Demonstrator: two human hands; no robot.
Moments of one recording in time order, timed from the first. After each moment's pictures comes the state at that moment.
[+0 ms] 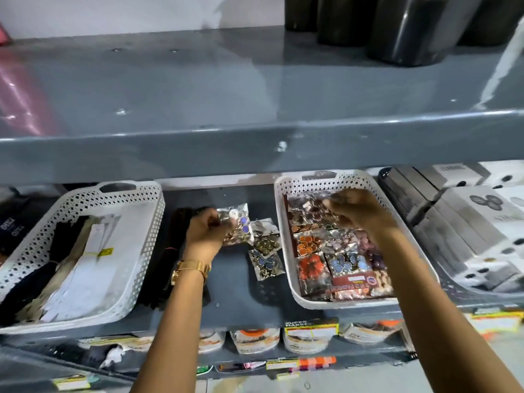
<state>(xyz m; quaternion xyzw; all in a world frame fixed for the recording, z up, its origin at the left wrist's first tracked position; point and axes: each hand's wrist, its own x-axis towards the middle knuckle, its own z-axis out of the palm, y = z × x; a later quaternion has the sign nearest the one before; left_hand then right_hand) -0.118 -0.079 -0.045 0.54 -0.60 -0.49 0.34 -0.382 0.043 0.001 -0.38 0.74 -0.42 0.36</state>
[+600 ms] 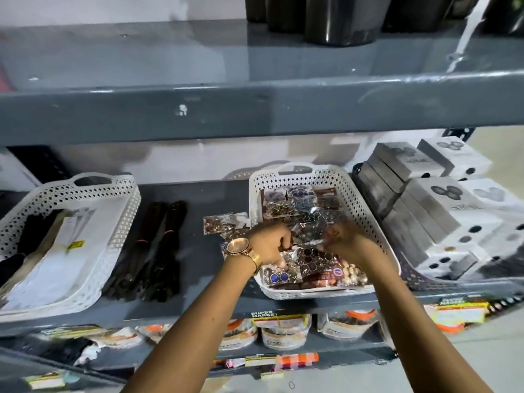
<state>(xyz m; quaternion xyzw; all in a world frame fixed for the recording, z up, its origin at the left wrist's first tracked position) -0.237 0.001 -0.038 0.32 -0.92 -0.21 -0.07 -0.396 0.096 -0.041 -0.42 0.83 -0.18 0.32</state>
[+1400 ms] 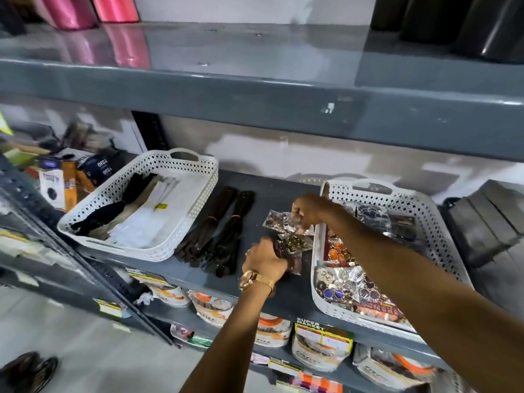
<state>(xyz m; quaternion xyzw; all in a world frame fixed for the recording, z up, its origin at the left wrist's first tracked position) -0.151 -0.003 -0.094 0.68 -0.63 -0.33 0.17 -0.299 -0.094 -0.048 -0.72 0.66 0.06 0.18</state>
